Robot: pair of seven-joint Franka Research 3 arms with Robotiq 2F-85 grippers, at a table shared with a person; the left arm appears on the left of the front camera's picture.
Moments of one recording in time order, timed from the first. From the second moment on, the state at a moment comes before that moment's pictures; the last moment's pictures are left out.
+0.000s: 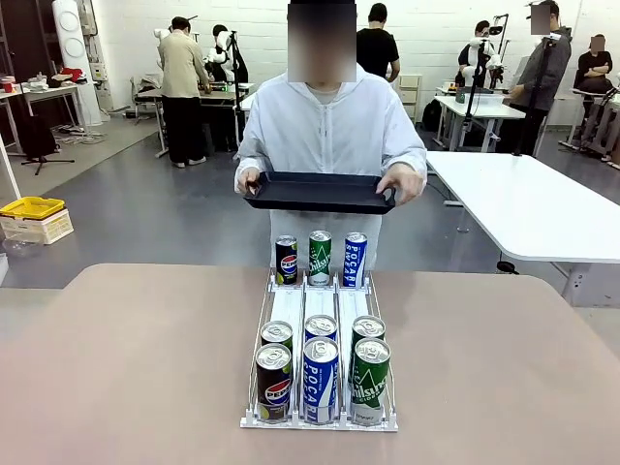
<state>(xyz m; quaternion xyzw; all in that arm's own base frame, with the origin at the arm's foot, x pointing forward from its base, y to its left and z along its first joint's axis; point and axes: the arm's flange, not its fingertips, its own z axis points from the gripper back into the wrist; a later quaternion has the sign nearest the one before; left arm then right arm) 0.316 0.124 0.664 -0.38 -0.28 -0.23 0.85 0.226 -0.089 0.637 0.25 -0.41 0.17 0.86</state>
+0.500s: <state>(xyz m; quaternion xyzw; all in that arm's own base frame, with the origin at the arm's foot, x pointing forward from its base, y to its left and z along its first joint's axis) 0.316 0.124 0.664 -0.38 -0.28 -0.23 0.85 0.226 -0.089 0.637 0.25 -0.41 0.17 0.86</state>
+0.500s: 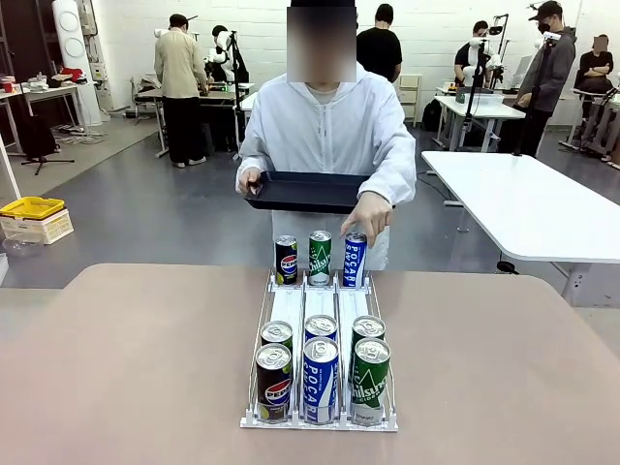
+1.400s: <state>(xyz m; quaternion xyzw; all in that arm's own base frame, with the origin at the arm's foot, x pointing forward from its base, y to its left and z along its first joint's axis) 0.316 0.124 0.664 -0.38 -0.28 -0.23 0.85 0.226 -0.089 0.637 0.25 -0.41 0.17 0.86</state>
